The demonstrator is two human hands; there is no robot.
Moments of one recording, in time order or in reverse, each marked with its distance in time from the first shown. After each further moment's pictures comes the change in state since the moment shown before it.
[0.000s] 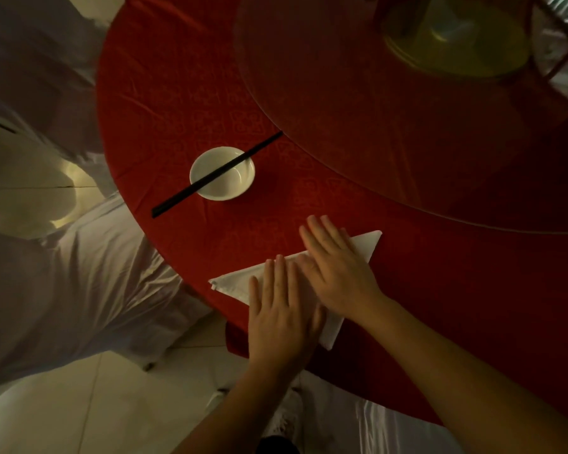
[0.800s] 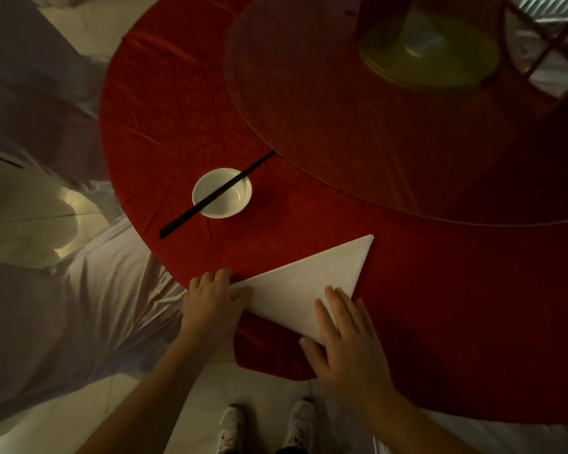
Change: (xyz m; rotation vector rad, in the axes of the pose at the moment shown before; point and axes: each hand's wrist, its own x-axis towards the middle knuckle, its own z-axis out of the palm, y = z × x) left_hand 0.030 -0.103 -0.050 -0.150 -0.075 -0.218; right_hand -0.101 -0.051 0.020 -0.089 0.125 0.196
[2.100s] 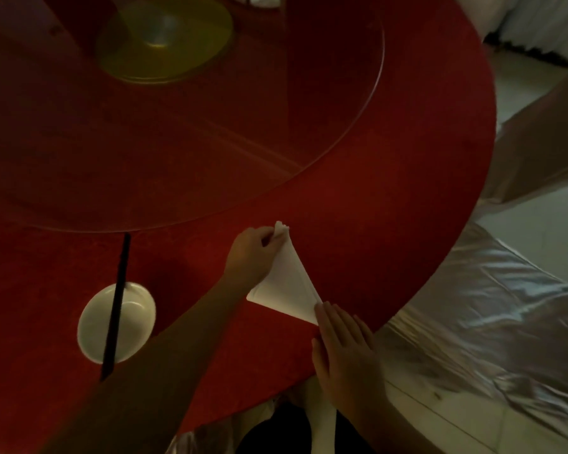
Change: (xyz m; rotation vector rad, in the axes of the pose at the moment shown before) left_hand 0.114 0.173 0.028 -0.153 -0.458 0.882; right_hand -0.003 -0.091 0.036 0.183 0.344 0.936
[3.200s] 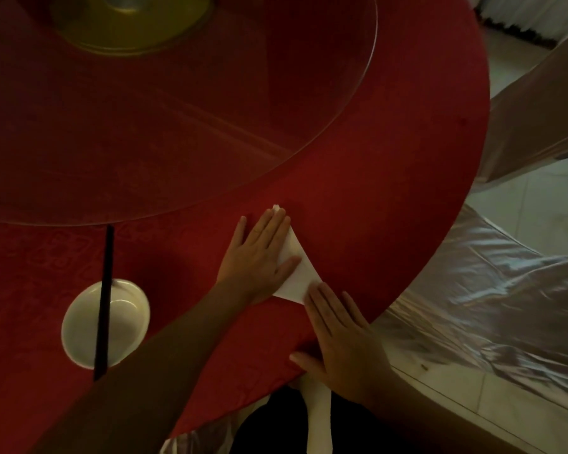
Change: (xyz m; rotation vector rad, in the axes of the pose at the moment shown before) left_hand -0.008 -0.046 0.021 0.689 -0.142 0.472; right_hand 0.011 0.000 0.006 -0.205 -0.306 -0.177
